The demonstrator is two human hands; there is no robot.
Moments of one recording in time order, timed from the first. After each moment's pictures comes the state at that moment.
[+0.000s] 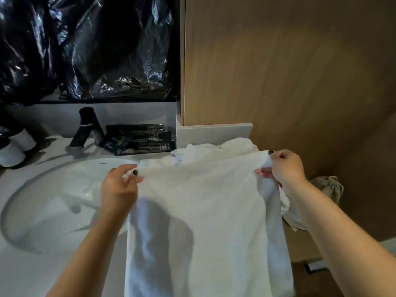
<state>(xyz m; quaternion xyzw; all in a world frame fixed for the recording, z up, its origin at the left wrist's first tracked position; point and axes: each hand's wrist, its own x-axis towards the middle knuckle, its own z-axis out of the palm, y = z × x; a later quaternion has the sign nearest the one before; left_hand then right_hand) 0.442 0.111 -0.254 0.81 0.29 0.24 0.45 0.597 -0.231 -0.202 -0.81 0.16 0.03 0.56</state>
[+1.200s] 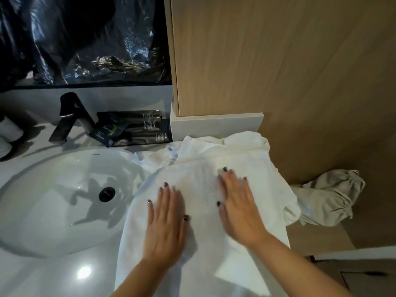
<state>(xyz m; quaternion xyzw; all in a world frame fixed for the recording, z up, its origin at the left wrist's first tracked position) 0.428 0.002 -0.339 0.98 0.08 0.08 0.19 0.540 -0.185 -0.320 -0.90 -0.37 -0.10 0.18</state>
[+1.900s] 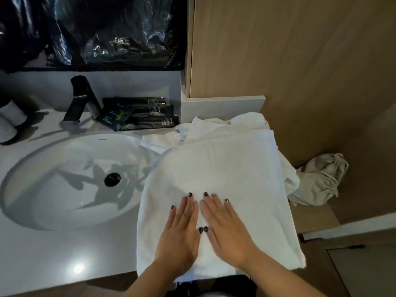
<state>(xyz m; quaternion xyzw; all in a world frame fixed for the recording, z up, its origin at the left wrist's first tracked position) 0.356 0.000 -0.352 0.99 -0.04 0.00 0.11 0.424 -0.173 -0.348 -0.92 -0.38 0.04 0.08</state>
